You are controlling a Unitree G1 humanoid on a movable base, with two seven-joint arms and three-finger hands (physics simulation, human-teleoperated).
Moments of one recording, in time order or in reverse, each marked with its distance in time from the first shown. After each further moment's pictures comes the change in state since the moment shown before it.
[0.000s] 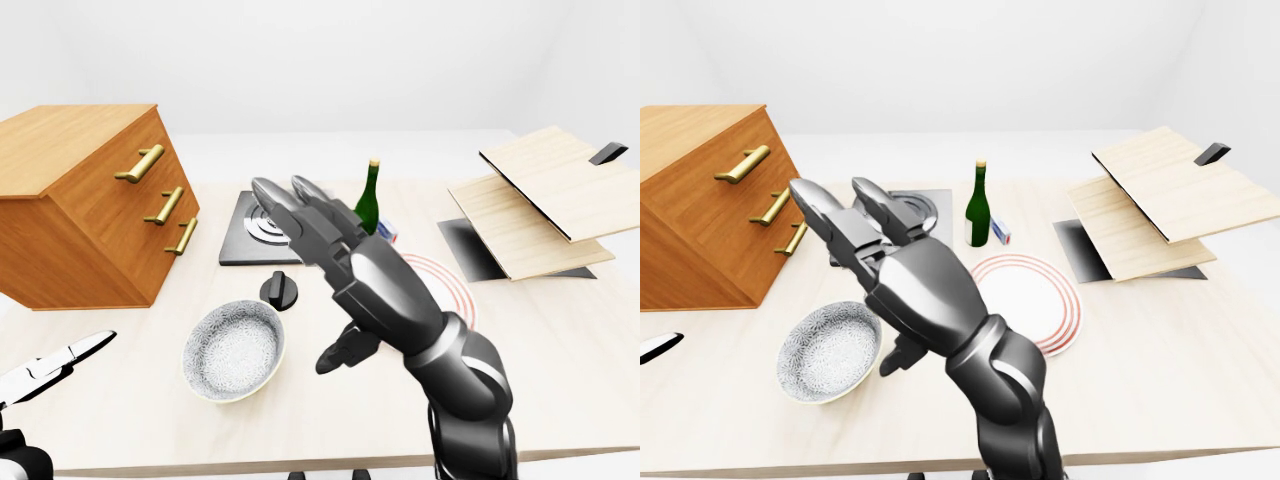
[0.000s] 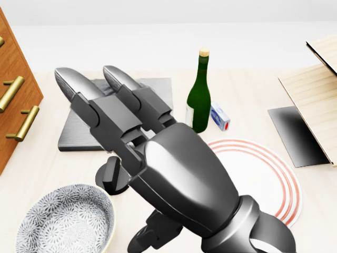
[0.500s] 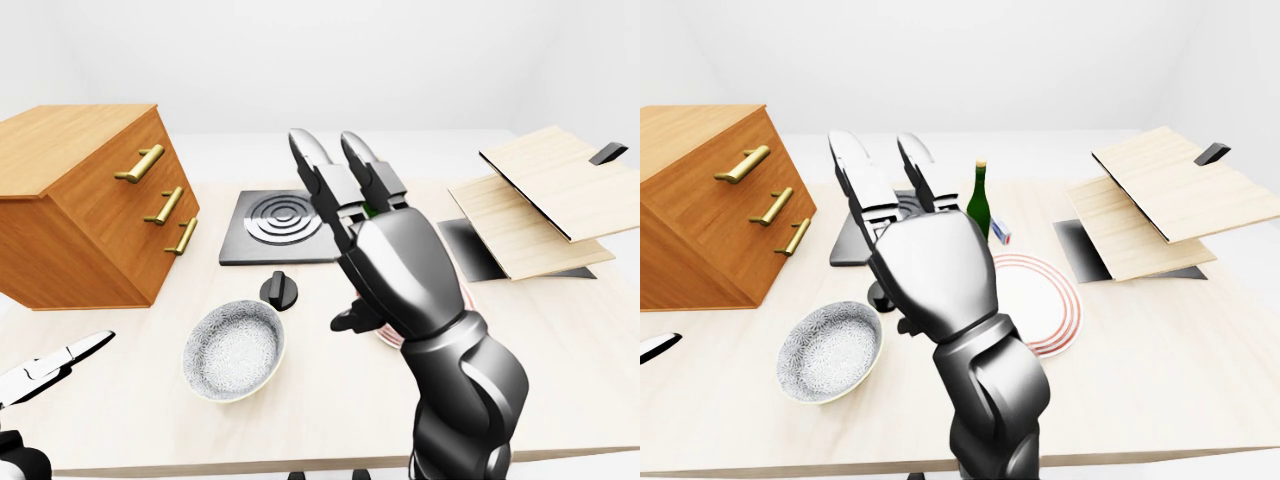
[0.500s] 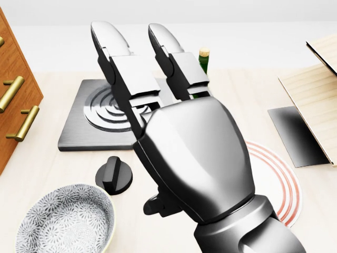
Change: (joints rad) left arm 0.000 0.000 0.005 -0.006 -0.003 0.000 -0.002; right arm -0.050 0.196 0.037 -0.049 -0.598 0.000 0.108
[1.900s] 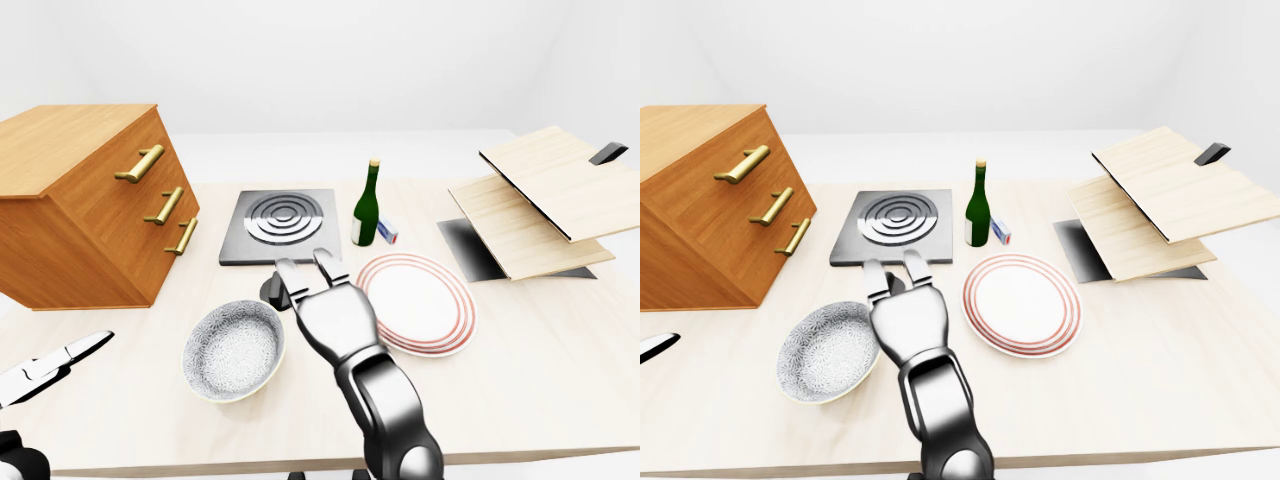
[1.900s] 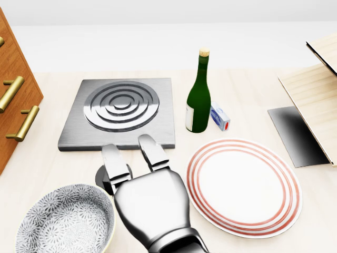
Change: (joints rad) left arm -0.001 0.003 0.003 0.001 -0.015 0.000 -0.004; right arm 0.361 0.081 0.134 0.295 -0.486 -0.159 0.000
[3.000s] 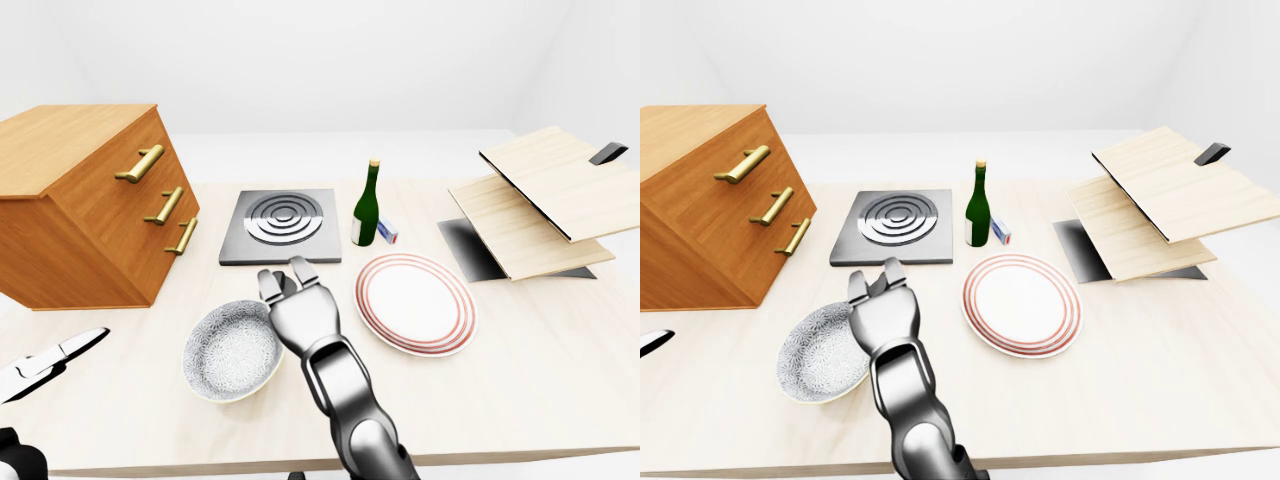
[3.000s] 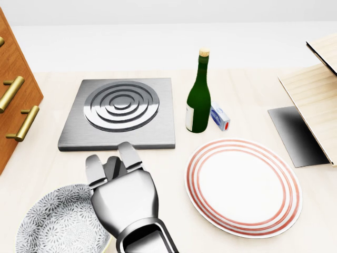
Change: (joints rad) left arm -0.011 0.013 0.004 -0.002 -0.025 0.000 0.013; right arm -0.144 0.000 0.058 0.282 -0.095 0.103 0.000
